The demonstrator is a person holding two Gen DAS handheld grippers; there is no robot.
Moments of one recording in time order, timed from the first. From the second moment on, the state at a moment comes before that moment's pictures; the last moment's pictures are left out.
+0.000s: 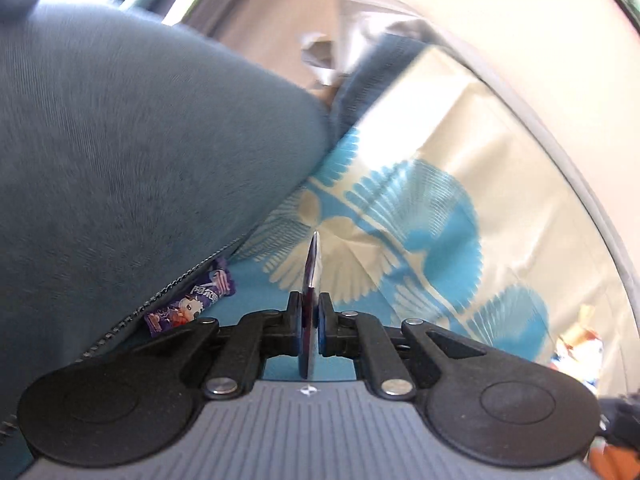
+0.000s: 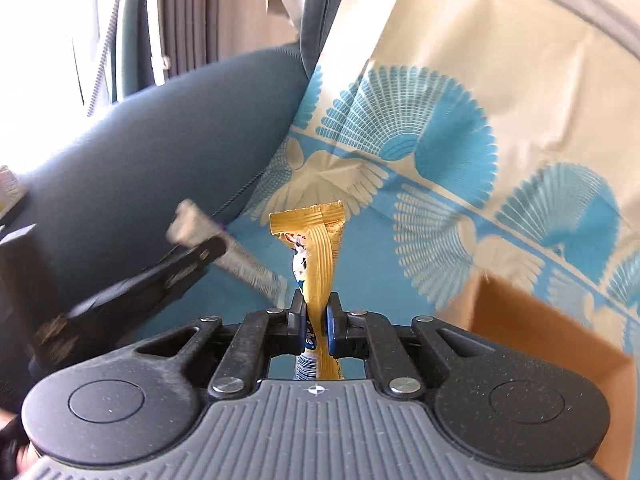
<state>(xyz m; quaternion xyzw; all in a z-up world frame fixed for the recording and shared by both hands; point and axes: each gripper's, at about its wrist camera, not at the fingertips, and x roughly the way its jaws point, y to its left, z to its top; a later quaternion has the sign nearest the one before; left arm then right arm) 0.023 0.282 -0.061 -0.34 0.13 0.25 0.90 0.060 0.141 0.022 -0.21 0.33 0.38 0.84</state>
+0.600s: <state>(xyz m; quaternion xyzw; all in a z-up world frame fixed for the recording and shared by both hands) -0.103 0.190 0.002 -0.19 0.15 0.10 0.97 -0.088 0.001 -0.017 -0.08 0.26 0.43 0.86</state>
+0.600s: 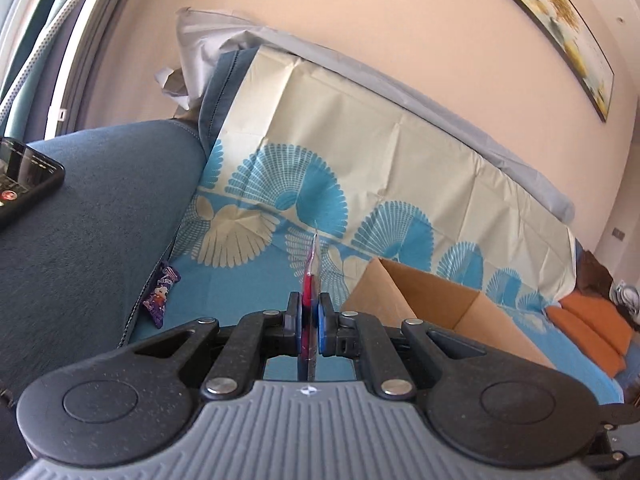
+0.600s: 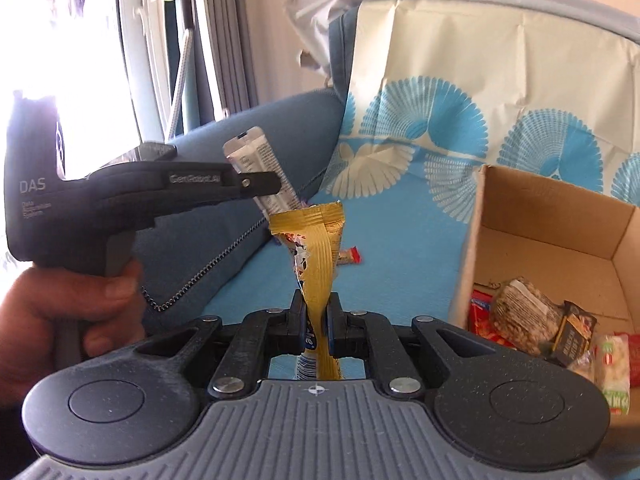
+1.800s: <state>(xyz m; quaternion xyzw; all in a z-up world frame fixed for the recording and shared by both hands) -0.103 0.144 0.001 -0.13 0.20 0.10 0.97 -0.016 -0.147 -0.006 0.05 0.22 0.32 0.92</state>
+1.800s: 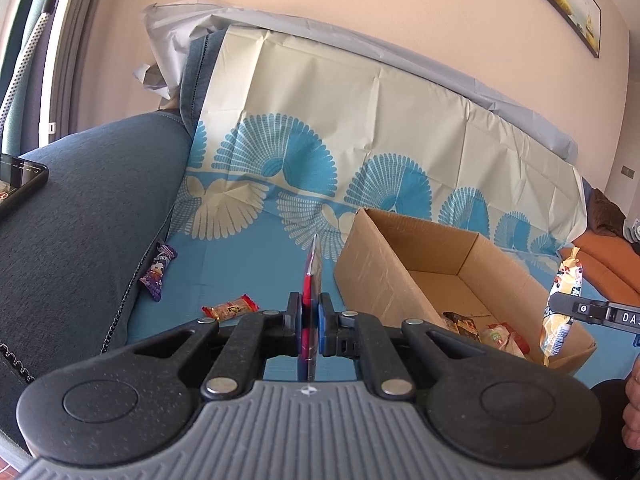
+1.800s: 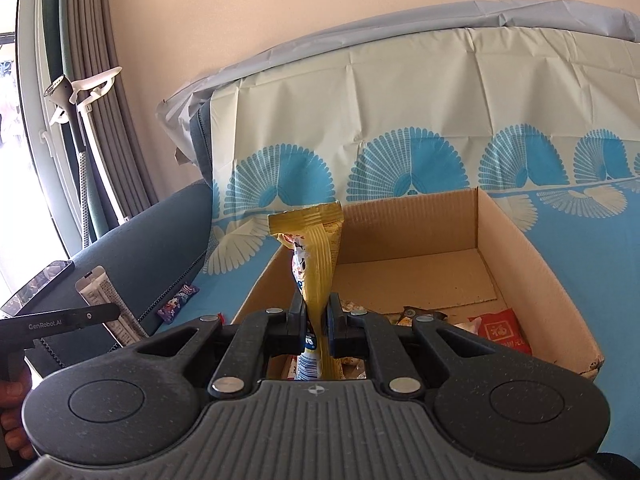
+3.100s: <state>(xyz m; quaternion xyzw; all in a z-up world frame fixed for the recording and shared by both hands) -0.101 0.144 0.000 -0.13 0.20 0.09 0.97 -0.012 -0.144 -0.007 0.05 0.22 0.31 0.92</state>
